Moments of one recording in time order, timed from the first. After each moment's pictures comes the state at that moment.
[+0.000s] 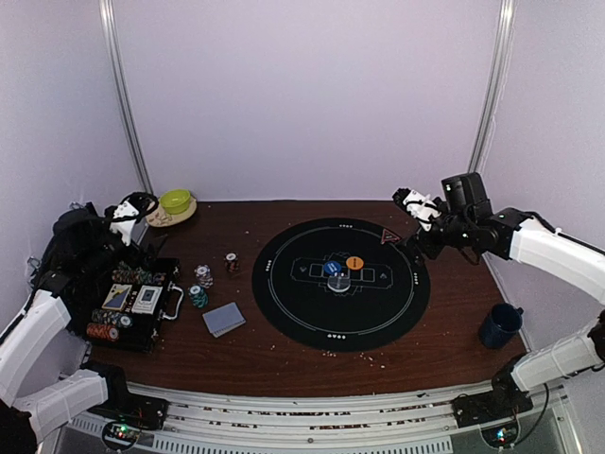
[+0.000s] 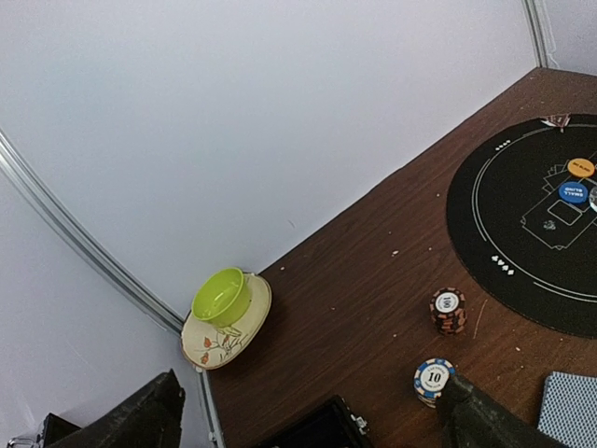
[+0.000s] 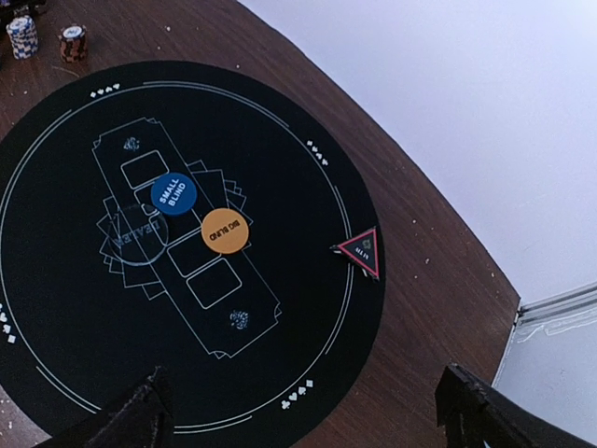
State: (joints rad) left arm -0.08 0.76 0.60 -0.04 0.24 0.53; right arm 0.48 1.25 1.01 -0.37 0.05 -0.46
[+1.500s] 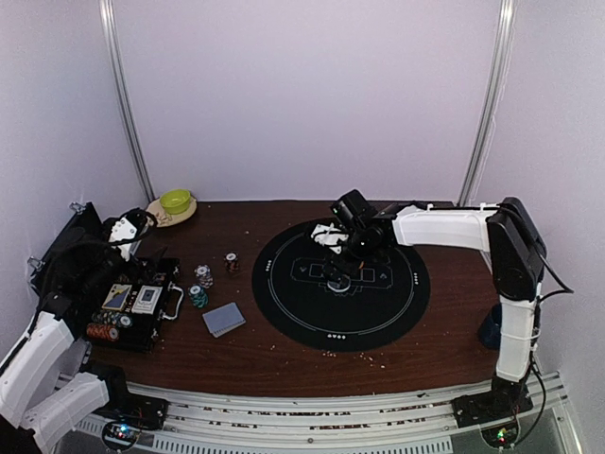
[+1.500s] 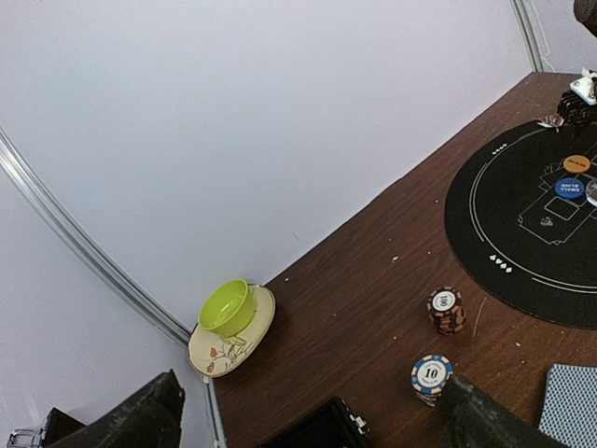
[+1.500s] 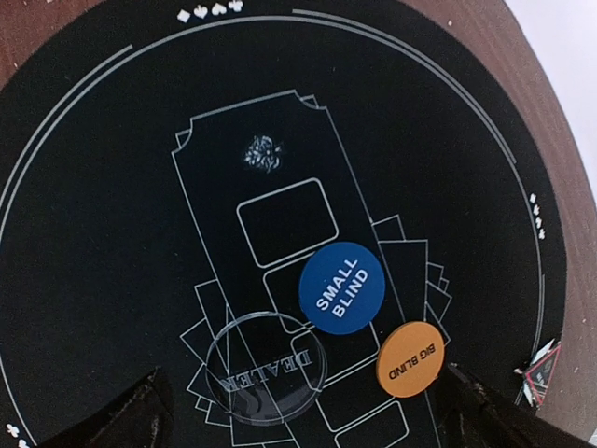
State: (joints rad) left arm -0.08 0.63 0.47 0.04 0.26 0.56; right arm 0.72 1.99 1.51 -0.48 0.08 -0.43
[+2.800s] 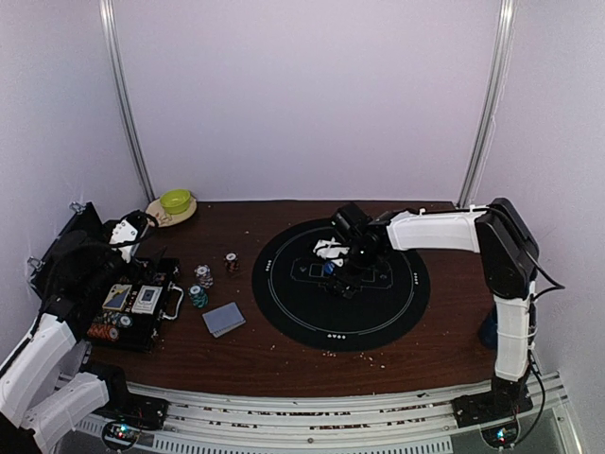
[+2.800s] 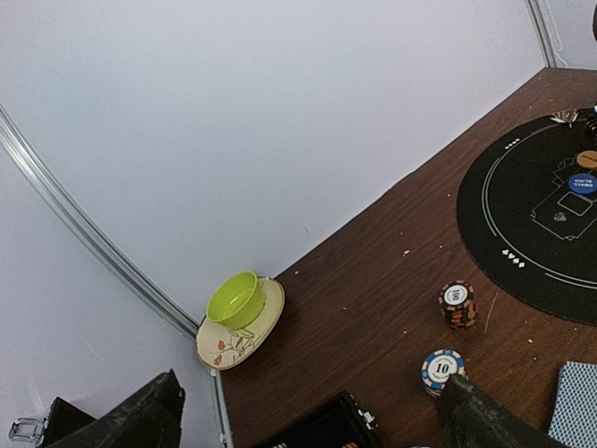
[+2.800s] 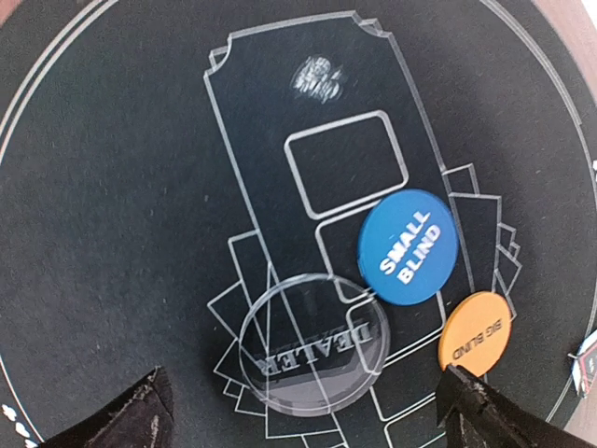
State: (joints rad) left arm -0.08 0.63 0.43 0.08 0.23 0.56; right arm 0.72 2.05 1.50 -0.56 0.04 -0.41
